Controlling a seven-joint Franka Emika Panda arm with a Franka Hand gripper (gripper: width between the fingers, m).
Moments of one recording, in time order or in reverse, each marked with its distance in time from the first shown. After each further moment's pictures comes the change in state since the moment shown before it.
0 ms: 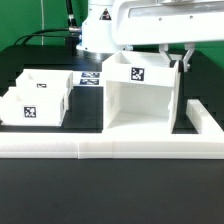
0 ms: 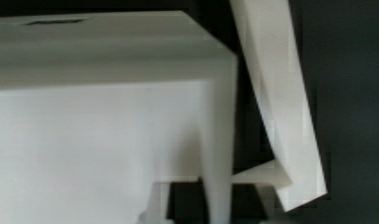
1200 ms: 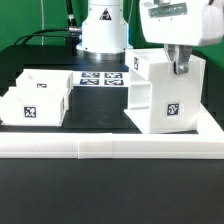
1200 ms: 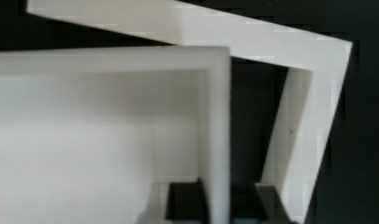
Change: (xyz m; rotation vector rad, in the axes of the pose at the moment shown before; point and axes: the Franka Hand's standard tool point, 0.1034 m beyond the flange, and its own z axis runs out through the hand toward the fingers) arm 0.007 0.003 0.000 0.051 -0.036 0.988
